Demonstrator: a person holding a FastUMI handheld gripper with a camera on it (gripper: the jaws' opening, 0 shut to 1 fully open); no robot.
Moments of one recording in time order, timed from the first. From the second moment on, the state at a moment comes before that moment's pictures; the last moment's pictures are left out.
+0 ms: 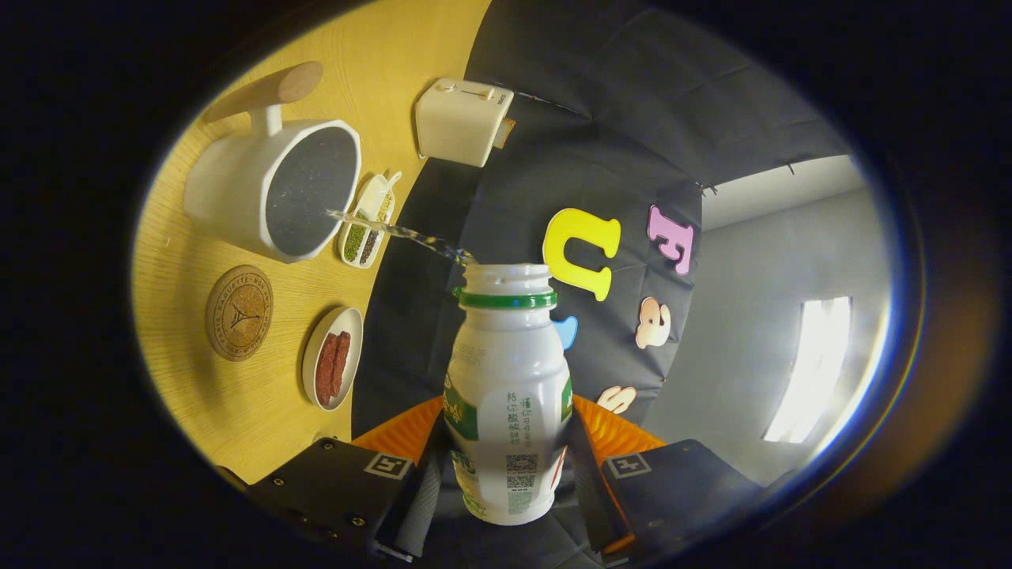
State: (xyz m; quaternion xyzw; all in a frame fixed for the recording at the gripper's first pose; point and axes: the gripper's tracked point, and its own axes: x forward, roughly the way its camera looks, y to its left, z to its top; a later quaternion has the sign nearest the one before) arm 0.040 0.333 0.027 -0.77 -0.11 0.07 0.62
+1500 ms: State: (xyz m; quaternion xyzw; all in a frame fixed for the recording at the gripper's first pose) arm 0.034 0.367 0.015 -0.85 -0.19 0.08 0.48
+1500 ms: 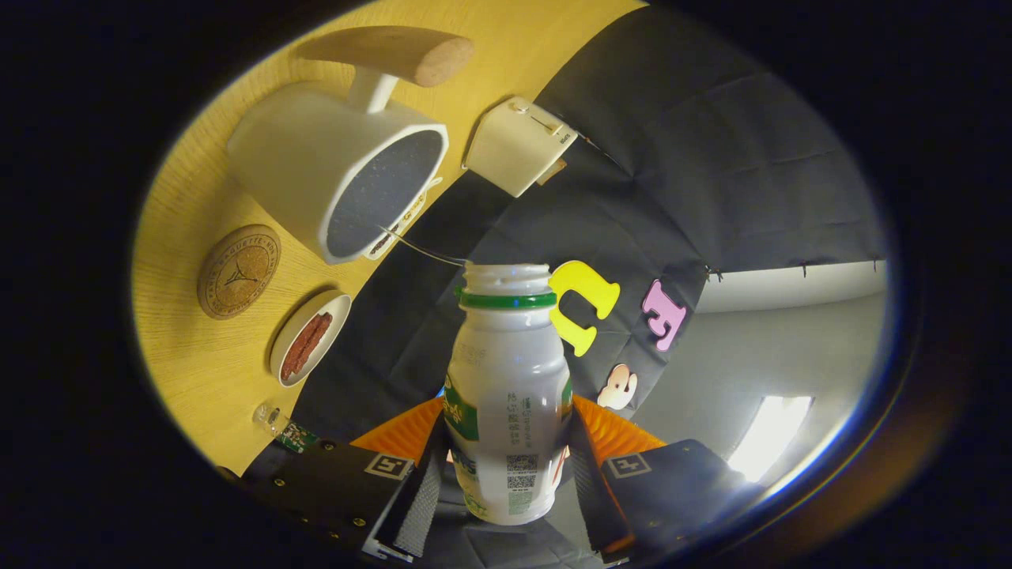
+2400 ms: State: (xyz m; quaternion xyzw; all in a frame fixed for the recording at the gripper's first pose) arm 0.021 0.382 -0.017 -0.88 -0.22 0.09 0.41
